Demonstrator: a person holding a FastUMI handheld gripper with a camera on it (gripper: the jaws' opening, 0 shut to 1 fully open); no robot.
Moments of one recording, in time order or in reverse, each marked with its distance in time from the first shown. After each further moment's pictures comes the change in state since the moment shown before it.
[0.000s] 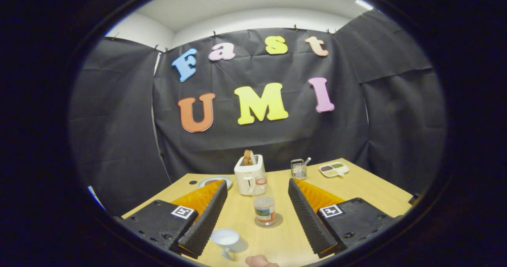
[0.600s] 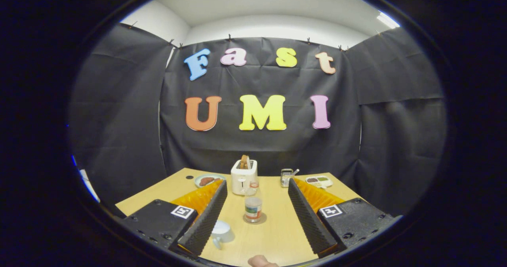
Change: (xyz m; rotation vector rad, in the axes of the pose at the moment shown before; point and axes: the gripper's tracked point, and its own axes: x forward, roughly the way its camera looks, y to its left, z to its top) arm -0.065 0.003 0.048 -0.107 -0.004 -0.025
